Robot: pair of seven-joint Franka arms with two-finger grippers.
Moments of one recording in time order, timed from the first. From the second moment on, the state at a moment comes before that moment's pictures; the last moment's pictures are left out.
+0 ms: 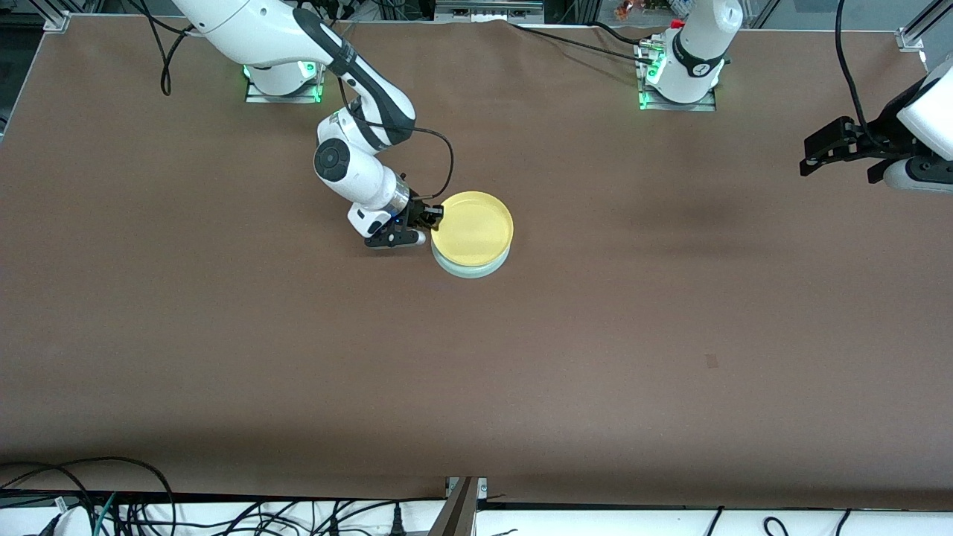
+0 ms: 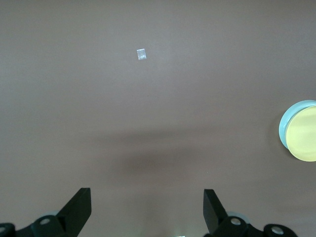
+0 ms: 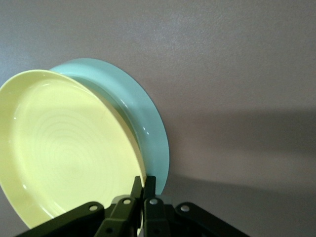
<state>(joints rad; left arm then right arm) -0.10 0.03 0.06 -1.50 -0.03 1.45 0.03 0.22 0.53 0.47 -2.15 0.30 2.80 0.37</state>
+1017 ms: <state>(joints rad) -0.05 0.04 0.06 -1.49 -0.03 1.56 0.03 0.23 0.54 0.45 -2.15 0.30 2.84 0.37</state>
